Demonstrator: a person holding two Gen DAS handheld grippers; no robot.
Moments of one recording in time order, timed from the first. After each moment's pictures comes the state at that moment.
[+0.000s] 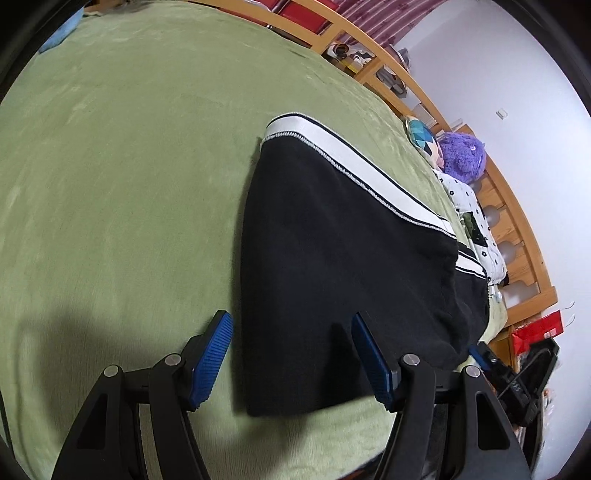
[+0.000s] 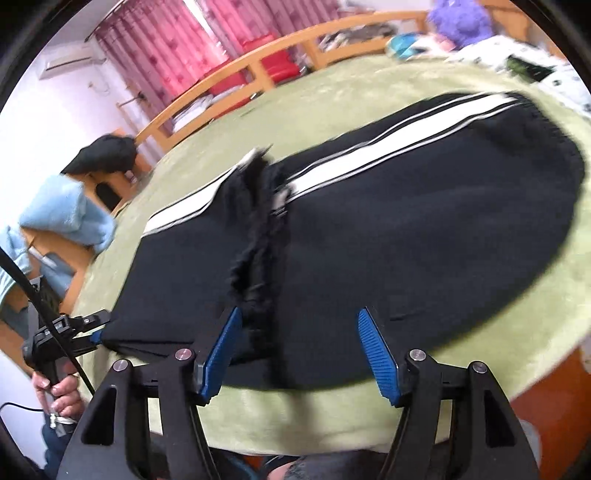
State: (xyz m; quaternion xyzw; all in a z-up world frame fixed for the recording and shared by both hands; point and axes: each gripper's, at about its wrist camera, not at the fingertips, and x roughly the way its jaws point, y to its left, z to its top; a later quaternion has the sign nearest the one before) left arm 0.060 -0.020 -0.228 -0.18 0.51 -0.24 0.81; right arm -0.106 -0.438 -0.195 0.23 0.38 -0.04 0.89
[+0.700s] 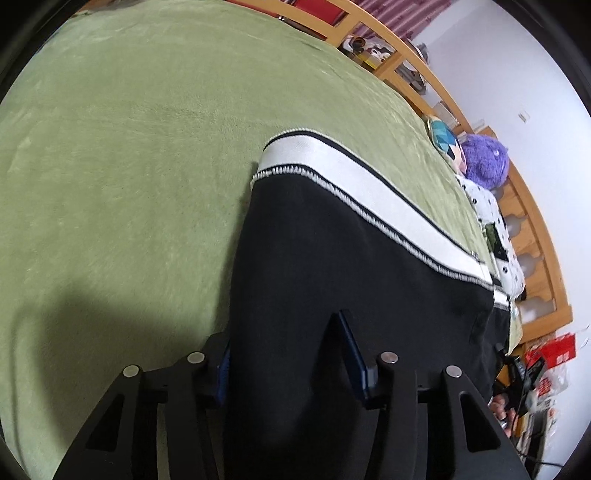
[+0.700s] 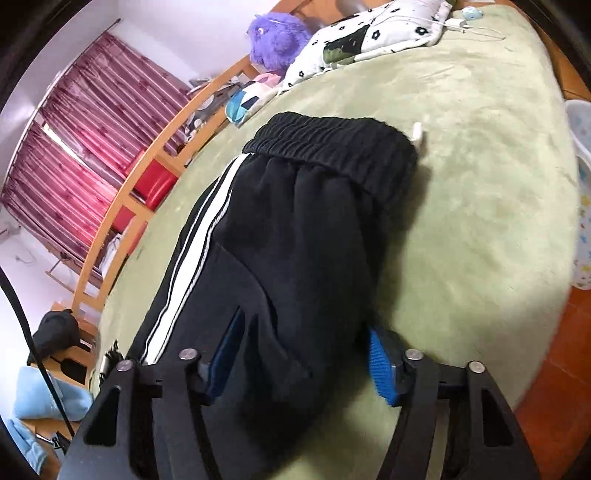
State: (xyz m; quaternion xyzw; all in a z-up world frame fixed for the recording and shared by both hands) left arm 0.135 -0.050 -0.243 -0.18 0.53 -0.21 0.80; right arm -0.119 -0.626 -0.245 0.43 0.26 -0.21 0.84
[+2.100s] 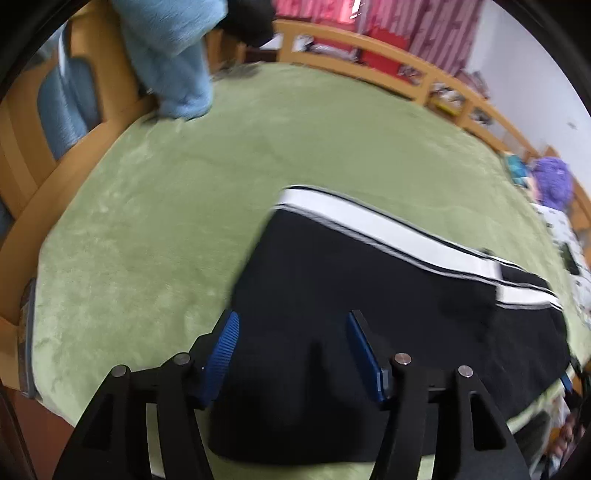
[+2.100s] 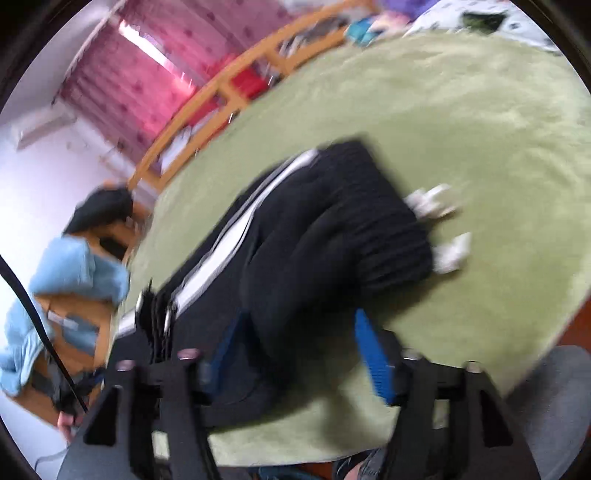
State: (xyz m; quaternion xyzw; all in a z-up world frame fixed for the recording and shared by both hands) left arm 0.059 0.153 -0.147 -0.07 0.46 -0.04 0.88; right arm -0.110 -0.410 -0.192 0.36 0.34 -0.06 0.87
